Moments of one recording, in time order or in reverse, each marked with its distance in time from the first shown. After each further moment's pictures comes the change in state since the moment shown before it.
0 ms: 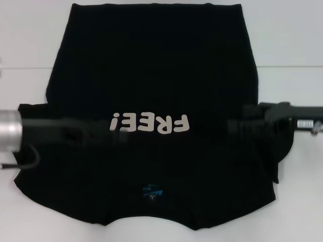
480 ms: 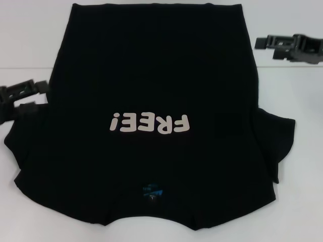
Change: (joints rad) left arm 0.051 0.071 -0.380 -0.025 0.030 0.022 -0.438; right arm 0.115 -0.124 0.012 0.012 0.037 0.155 0.581
